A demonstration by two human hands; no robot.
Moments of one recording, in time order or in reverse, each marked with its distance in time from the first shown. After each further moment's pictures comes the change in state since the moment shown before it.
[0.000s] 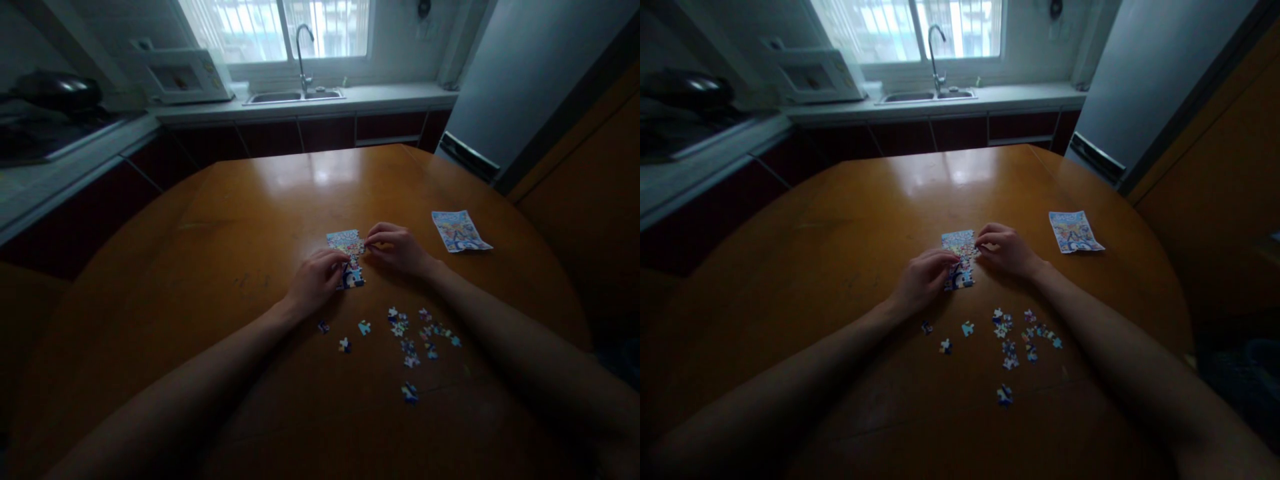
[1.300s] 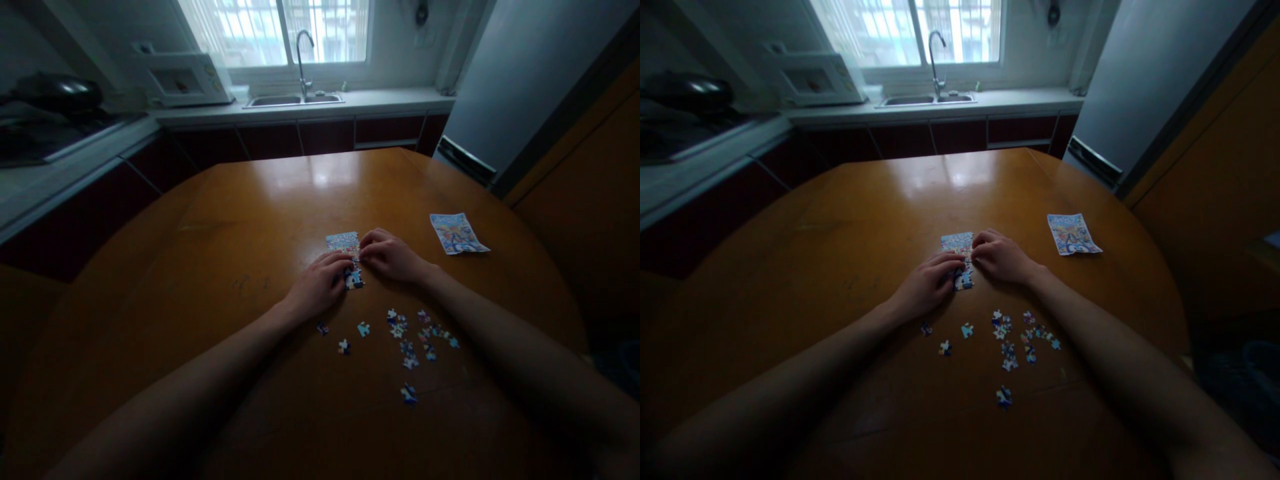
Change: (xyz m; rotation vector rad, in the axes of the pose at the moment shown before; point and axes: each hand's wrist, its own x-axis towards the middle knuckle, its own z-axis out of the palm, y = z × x) left_hand 0.000 -0.001 0.002 0.115 -0.179 0.093; right_hand -0.001 -0.008 0.002 -0.131 -0.196 0.026
